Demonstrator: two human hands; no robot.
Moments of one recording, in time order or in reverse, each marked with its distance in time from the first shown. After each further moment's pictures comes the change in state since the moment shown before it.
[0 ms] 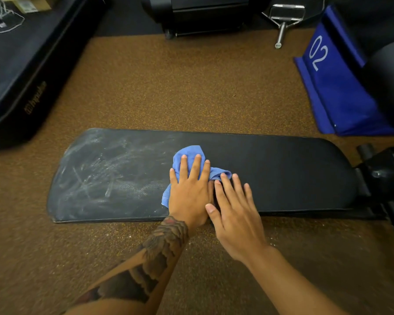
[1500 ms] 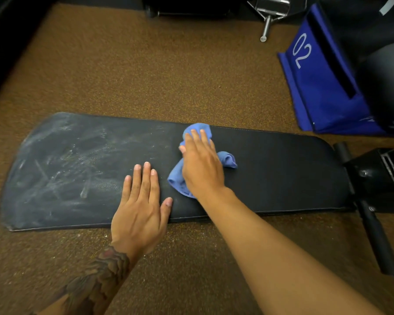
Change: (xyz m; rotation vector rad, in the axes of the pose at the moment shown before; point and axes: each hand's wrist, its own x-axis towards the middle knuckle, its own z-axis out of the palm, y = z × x) left_hand -0.045 -0.078 0.023 -0.060 0.198 0.016; right_hand 0.132 -0.033 0.037 0.062 0.139 0.072
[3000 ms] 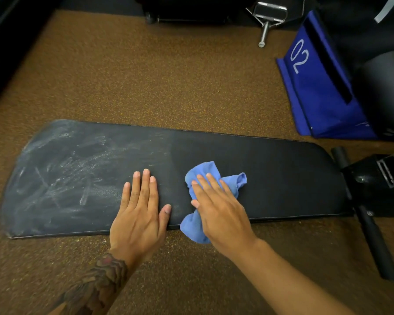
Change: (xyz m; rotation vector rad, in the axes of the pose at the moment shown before) left_hand 0.000 0.000 -0.001 -0.005 0.000 0.015; right_hand -0.090 0.028 -0.038 -0.187 -0.082 -0.261
